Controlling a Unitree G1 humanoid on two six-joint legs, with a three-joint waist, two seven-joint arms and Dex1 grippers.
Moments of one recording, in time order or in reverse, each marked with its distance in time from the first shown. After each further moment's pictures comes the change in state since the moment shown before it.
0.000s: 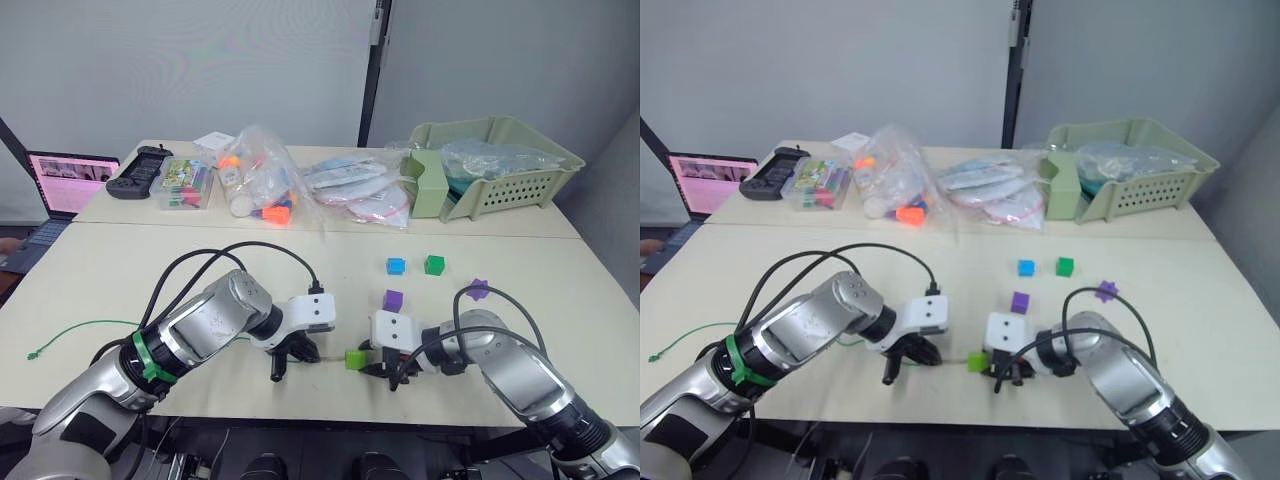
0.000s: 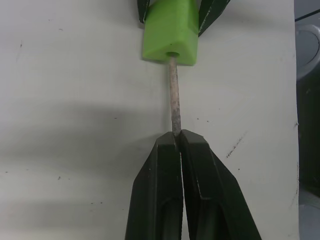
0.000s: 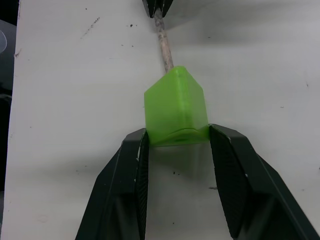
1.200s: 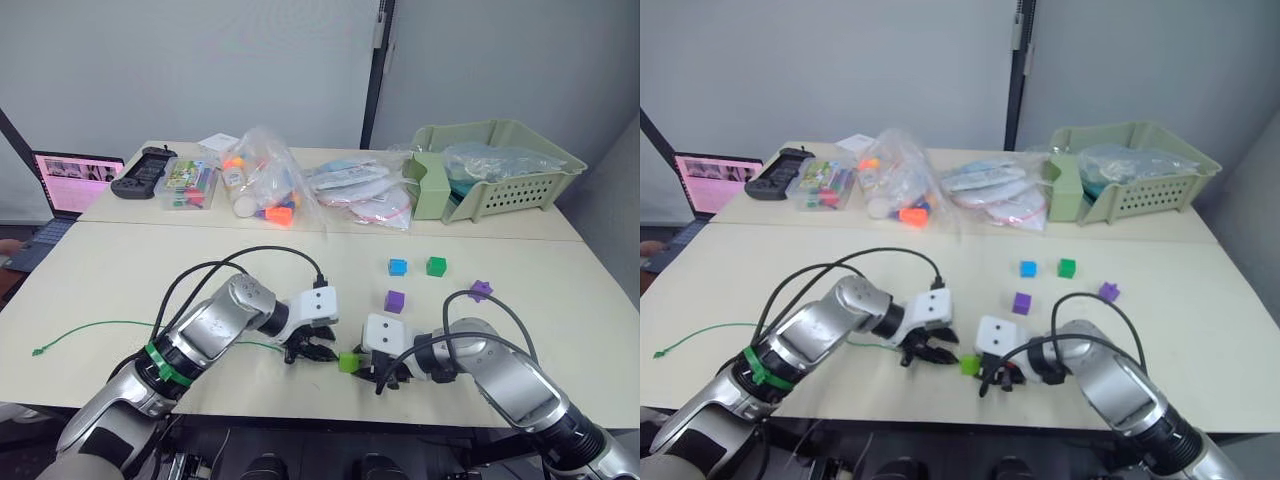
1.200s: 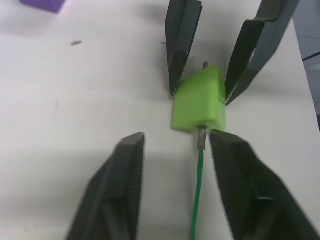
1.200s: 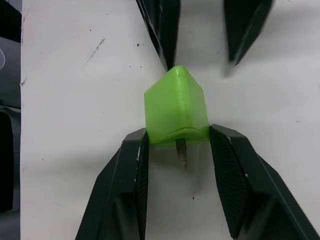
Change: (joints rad) left arm 0.144 -0.070 0.146 0.166 0.016 -0.386 -0.007; right arm 0.020 0.034 0.030 -0.095 0.007 0.146 -0.097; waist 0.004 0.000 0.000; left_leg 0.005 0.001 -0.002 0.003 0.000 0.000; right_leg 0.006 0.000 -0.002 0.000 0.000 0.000
